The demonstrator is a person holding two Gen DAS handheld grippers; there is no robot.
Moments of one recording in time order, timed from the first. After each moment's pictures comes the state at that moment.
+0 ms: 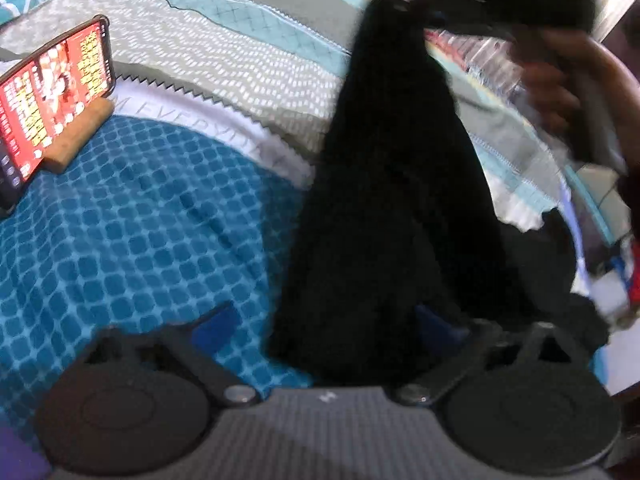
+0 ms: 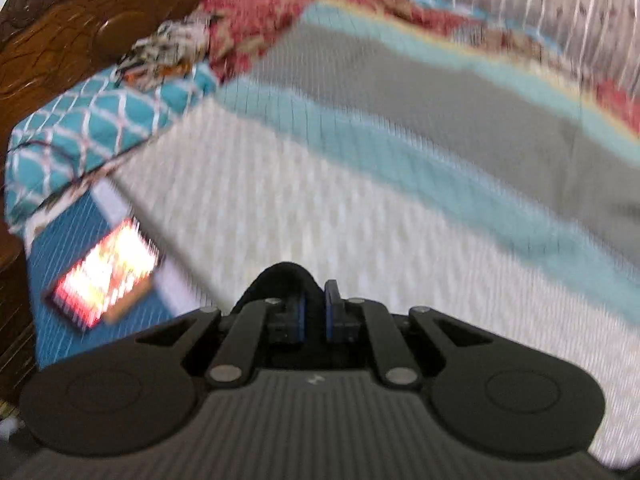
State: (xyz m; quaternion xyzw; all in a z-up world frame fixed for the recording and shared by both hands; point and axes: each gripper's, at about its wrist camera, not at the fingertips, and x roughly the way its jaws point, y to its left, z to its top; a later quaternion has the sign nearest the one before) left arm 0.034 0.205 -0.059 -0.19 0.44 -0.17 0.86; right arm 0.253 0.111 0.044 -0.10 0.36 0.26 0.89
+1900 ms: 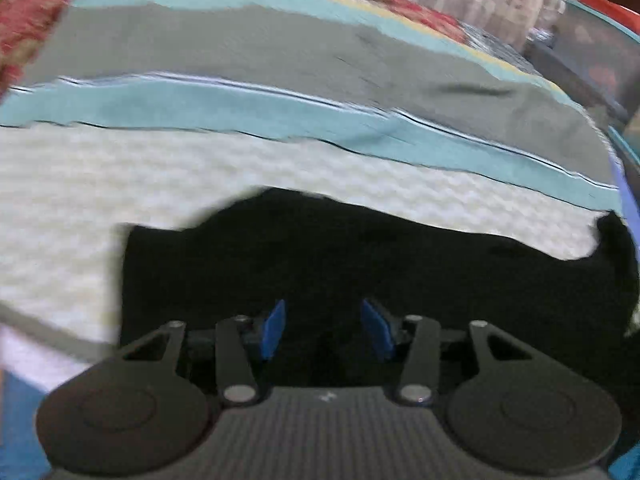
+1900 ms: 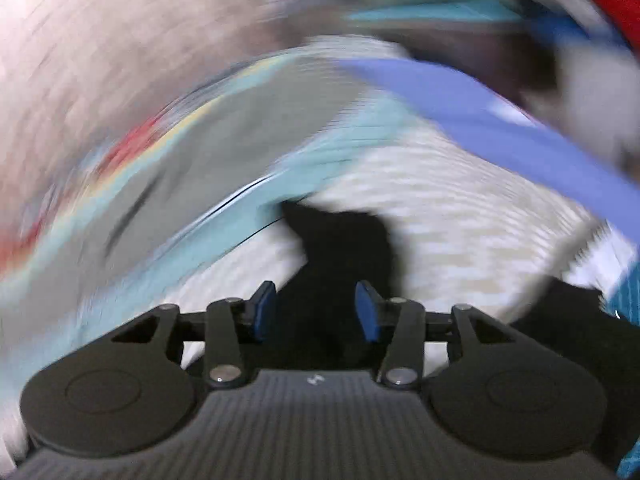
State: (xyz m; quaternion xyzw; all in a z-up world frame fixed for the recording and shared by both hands) left arm 0.220 0.044 -0.014 -0.04 0.46 -0.14 0.88; right arm 0.085 -0.497 -0.036 0.39 0.23 -0.22 0.86
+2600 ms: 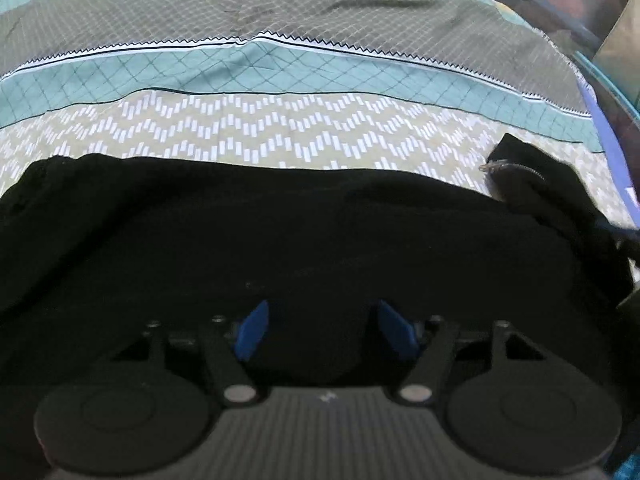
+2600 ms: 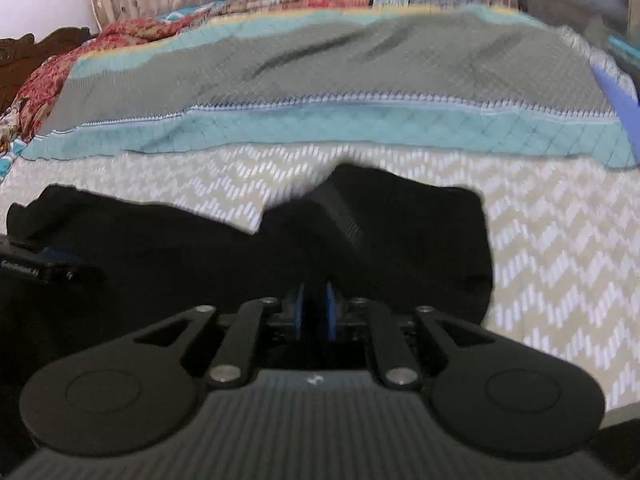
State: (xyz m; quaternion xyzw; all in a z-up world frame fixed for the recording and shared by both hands) left arm 0.227 -0.090 -0.061 0.00 0.50 -0.19 0.85; right arm 0.143 -0.370 -0.033 0.05 0.34 0.04 0.94
